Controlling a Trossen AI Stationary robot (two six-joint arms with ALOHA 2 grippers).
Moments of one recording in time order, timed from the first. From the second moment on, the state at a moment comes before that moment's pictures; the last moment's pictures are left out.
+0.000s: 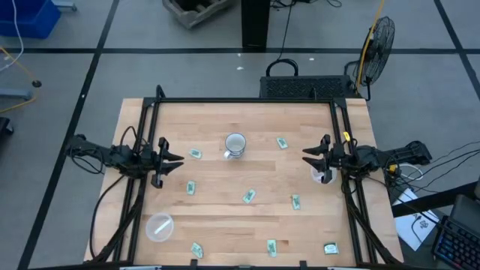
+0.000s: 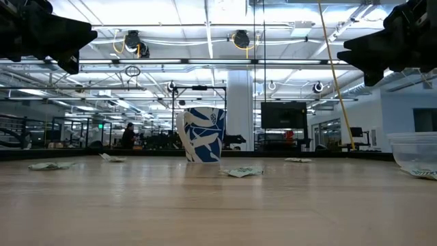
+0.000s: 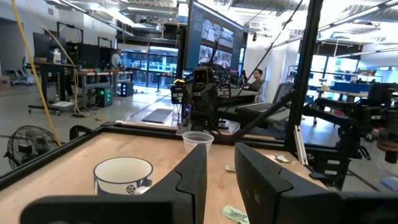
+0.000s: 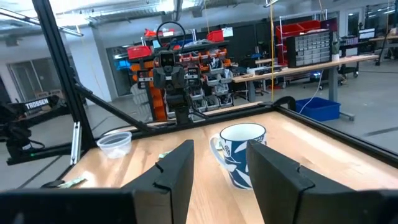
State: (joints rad) left arm -0.33 0.01 0.01 0.18 -0.32 -0.06; right arm 0.20 0.02 0.01 0.11 0.34 0.14
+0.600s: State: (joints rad) left arm -0.33 0.01 0.01 0.20 -0.74 -0.25; right arm 0.20 0.05 0.01 0.16 0.37 0.07
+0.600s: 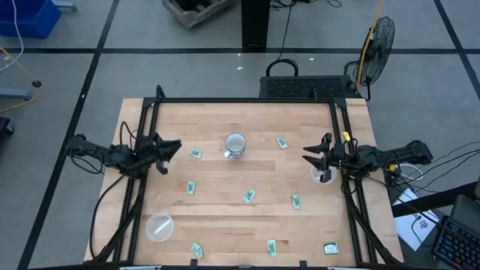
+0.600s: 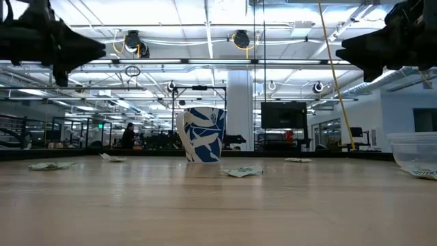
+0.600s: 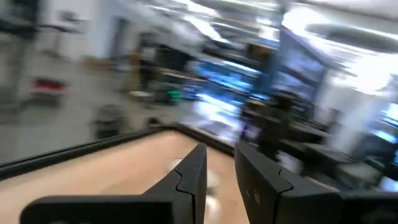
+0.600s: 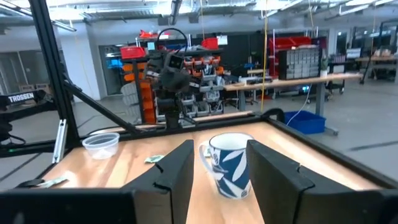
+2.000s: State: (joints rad) left arm 0.15 0.87 0.23 -0.29 -0.28 -0.97; right arm 0.20 0.43 0.02 0.36 0.60 0.09
